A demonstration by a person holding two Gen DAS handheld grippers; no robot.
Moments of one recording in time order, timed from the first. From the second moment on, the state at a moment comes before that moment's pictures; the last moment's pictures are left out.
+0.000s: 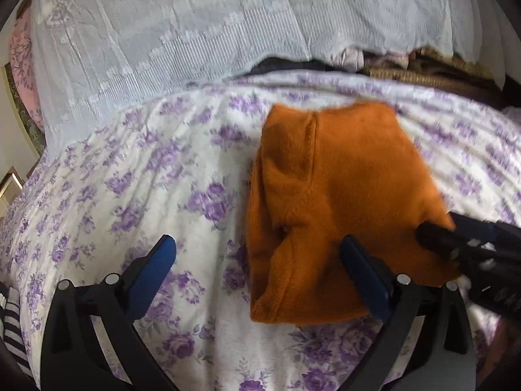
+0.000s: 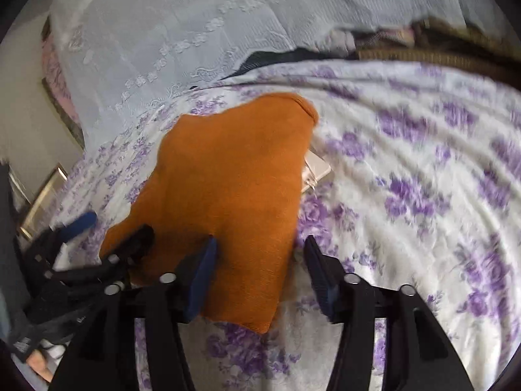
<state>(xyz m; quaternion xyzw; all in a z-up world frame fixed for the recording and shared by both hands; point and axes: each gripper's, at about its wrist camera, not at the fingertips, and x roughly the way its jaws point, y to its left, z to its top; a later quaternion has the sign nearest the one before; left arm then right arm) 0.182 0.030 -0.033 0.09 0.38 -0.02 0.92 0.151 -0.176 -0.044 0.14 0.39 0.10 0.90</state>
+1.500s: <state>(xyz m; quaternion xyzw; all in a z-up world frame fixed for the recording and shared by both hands) 0.250 0.058 -0.052 -0.18 0.48 -0.24 0.83 0.201 -0.198 -0.068 0.32 0.39 0.19 0.84</state>
